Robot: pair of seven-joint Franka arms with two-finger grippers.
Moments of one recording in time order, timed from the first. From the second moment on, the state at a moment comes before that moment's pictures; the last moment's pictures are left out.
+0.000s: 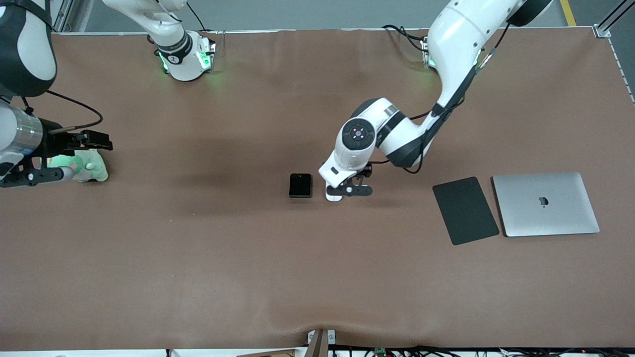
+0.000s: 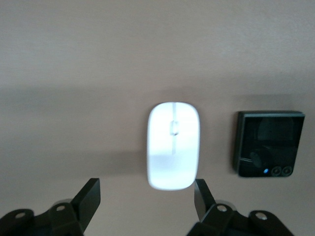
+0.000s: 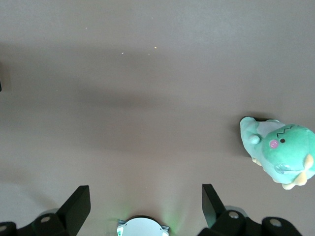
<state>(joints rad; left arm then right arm) -0.40 0.70 -0.39 -1.58 0.18 2.20 -0.79 -0.05 0.18 0.05 -1.54 0.00 1.44 -0.14</state>
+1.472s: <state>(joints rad) -0.51 0.83 -0.28 -1.54 0.25 2.34 -0.84 0.18 0.42 0.05 -1.54 0.11 1.63 -0.03</state>
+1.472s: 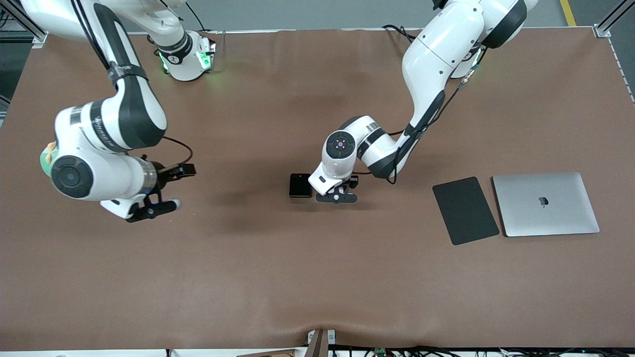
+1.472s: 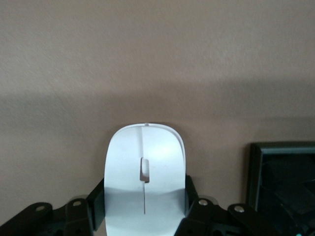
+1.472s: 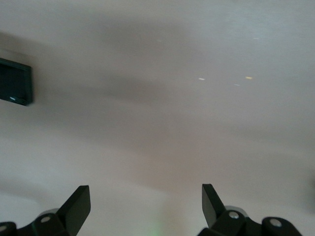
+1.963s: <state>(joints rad) -0.36 0.69 -0.25 -1.52 0.26 2.24 -0.82 0.35 0.51 0.06 -1.54 0.15 1.78 0.22</state>
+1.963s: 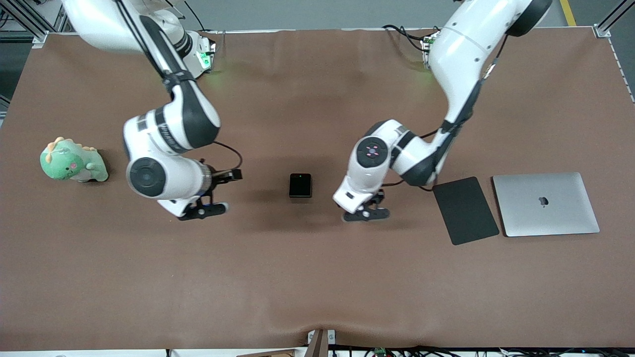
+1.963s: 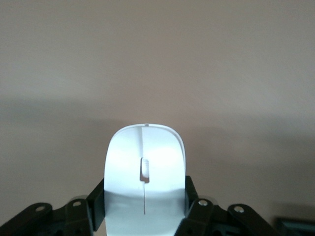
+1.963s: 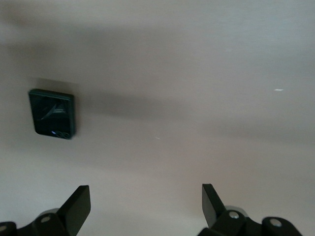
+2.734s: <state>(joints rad) 0.04 0.56 -0.25 -1.67 0.28 2.18 -0.59 0.54 0.71 0.06 -1.51 0.17 2.07 0.45</state>
